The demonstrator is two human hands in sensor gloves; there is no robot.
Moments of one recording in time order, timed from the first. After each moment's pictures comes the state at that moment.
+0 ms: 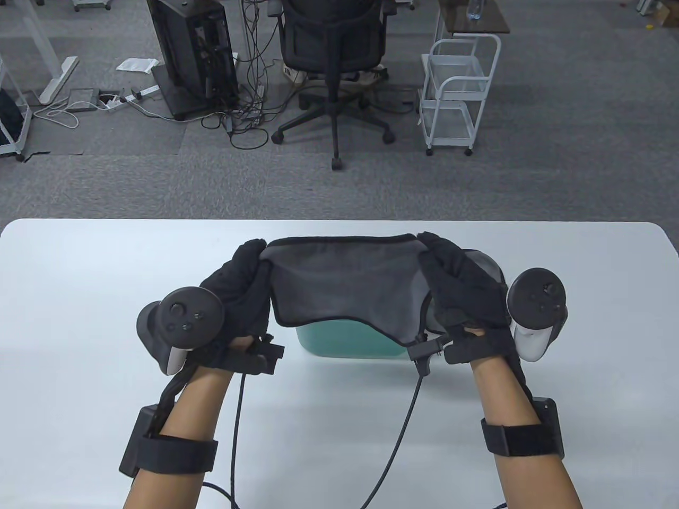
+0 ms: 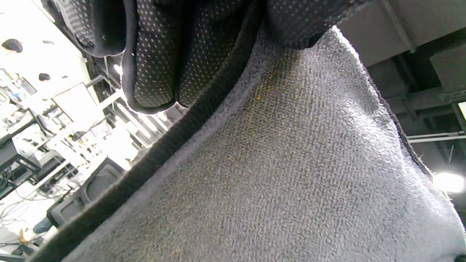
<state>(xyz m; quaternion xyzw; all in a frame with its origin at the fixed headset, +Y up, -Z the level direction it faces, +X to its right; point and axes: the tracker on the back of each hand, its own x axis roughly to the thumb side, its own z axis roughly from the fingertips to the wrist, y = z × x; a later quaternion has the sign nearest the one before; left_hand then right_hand) -0.199 -0.521 -0.326 0.28 -0.13 0.36 0.88 0.164 -0.522 -0.348 0.16 -0.18 0.78 0.58</state>
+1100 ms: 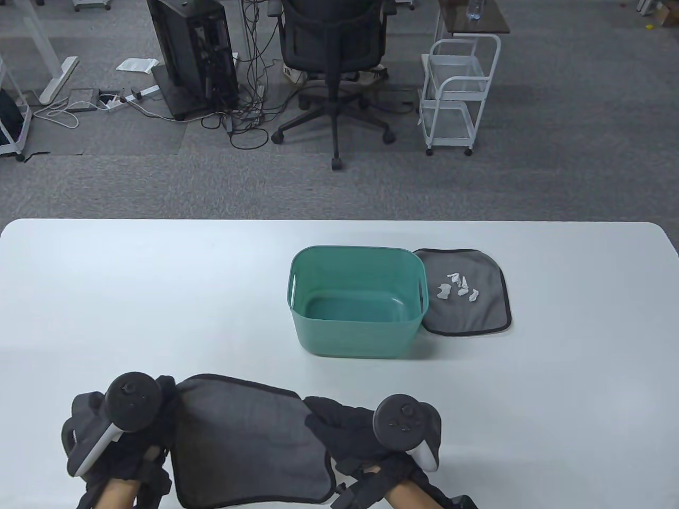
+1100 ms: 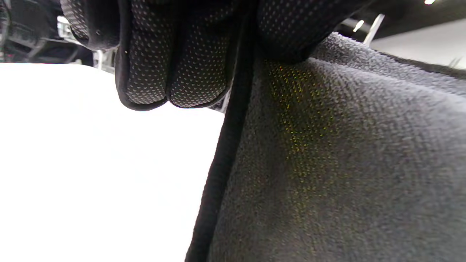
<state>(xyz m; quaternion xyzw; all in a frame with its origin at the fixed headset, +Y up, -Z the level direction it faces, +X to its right) -0.315 -0.636 -0.254 -0.06 0.07 0.11 0.99 0.025 -0.686 -0.257 0.23 0.03 0.84 0.49</state>
